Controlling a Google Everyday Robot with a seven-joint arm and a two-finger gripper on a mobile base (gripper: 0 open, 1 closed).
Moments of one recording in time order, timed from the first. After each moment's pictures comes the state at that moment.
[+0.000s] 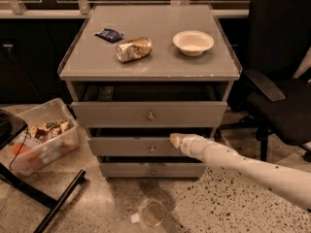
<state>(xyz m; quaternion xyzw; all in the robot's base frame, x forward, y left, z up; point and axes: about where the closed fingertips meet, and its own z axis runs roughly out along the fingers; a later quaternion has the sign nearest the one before) 0.676 -0.115 0.502 -0.09 0.86 0.24 0.44</state>
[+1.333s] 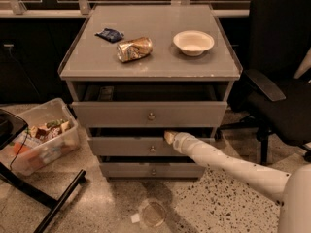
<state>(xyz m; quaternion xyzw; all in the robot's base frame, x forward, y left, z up) 0.733 -0.093 0.456 -0.05 0.84 0.26 0.47</state>
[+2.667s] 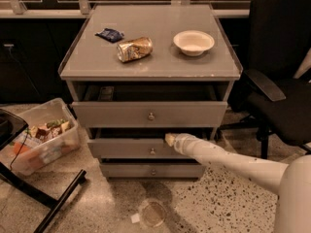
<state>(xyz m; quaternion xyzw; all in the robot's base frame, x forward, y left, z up) 0.724 -0.095 0.452 -0.07 0.86 0.24 0.44</state>
